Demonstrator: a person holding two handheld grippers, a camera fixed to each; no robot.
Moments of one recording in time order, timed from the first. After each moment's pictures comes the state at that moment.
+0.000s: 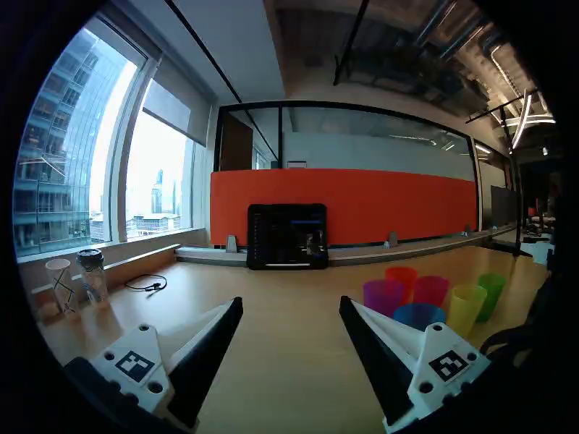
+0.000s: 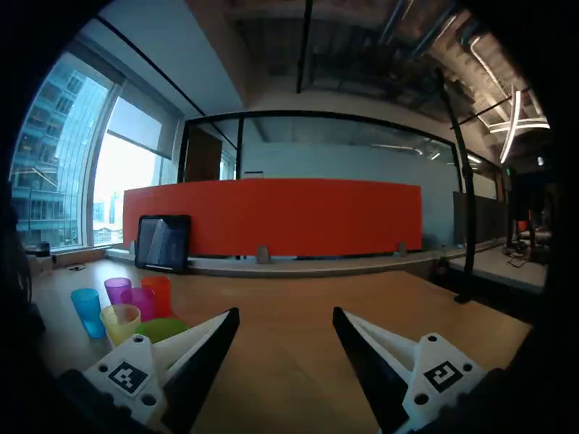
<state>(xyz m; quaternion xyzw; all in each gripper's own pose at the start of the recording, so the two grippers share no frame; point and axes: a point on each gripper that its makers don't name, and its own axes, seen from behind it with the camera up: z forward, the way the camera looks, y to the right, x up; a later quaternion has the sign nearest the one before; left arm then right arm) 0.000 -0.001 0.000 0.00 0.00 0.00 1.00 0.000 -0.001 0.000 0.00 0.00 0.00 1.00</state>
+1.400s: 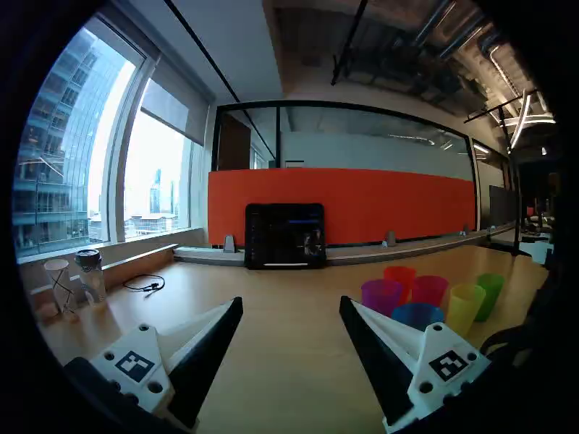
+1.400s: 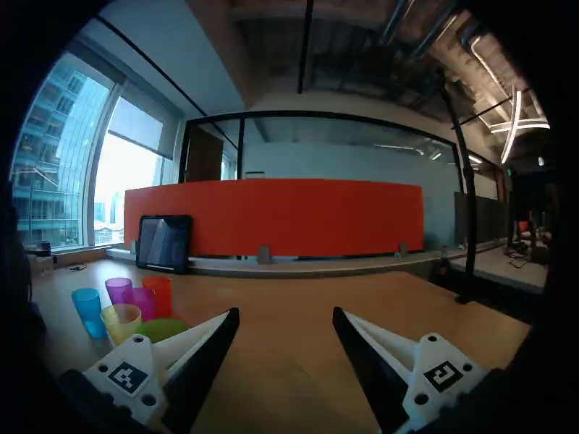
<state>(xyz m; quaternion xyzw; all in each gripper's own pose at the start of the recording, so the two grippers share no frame) -0.001 0.001 0.001 0.00 0.00 0.00 1.00 0.000 -0.002 0.001 0.00 0.00 0.00 1.00</state>
